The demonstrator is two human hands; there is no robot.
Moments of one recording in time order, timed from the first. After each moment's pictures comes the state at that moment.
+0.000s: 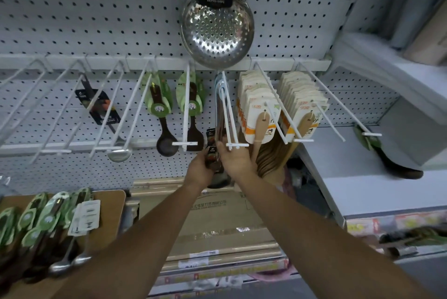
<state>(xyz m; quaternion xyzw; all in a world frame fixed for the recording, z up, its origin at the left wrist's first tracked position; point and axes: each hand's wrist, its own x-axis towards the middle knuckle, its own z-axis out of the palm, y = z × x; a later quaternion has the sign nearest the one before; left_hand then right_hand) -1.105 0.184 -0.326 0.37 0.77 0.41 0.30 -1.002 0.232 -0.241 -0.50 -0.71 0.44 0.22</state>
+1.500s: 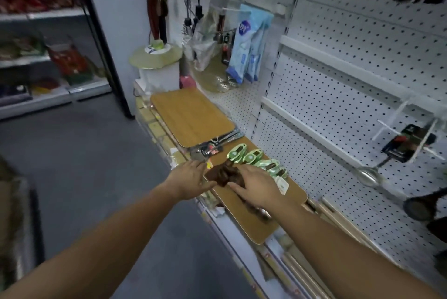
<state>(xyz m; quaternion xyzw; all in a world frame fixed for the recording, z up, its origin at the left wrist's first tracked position) -1.313 -0.463 -0.294 0.21 0.97 0.03 0.09 -1.276 -0.237 -0.274 0.10 -0.99 0.06 -0.08</state>
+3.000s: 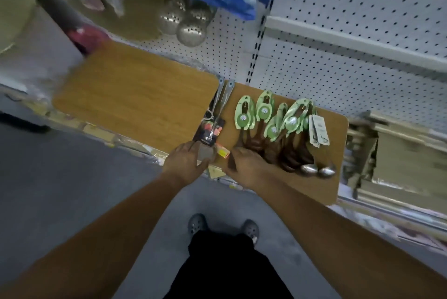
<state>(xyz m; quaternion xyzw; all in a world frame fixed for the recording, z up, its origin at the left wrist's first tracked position) -1.695 -0.533 -0.489 0.39 0.90 0.05 0.21 -1.567 -0.369 -0.482 -0.21 -0.92 0.22 -0.23</state>
